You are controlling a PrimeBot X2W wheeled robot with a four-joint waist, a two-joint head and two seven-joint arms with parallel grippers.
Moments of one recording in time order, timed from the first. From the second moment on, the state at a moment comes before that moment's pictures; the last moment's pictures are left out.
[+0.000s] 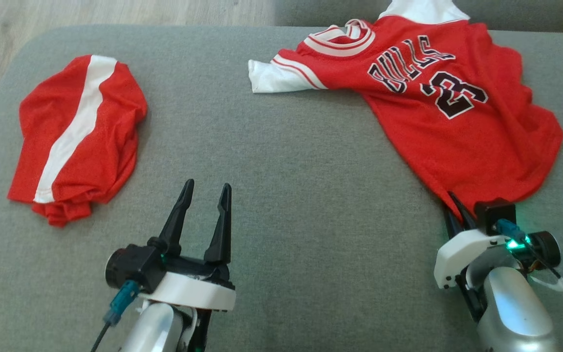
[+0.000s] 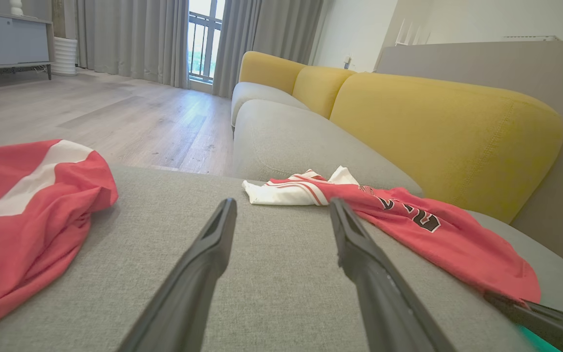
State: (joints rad) left arm -0.16 0.05 -0.35 0.23 -0.33 -0.08 -0.25; right arm -0.34 -0.05 -0.05 0.75 -0.15 0.13 -0.12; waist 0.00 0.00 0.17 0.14
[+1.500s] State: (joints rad) left arm -0.10 0.05 -0.34 0.22 -0.35 -0.06 -0.25; right arm -0.05 -0.05 0.09 0.25 0.03 0.13 -0.20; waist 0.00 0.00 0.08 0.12
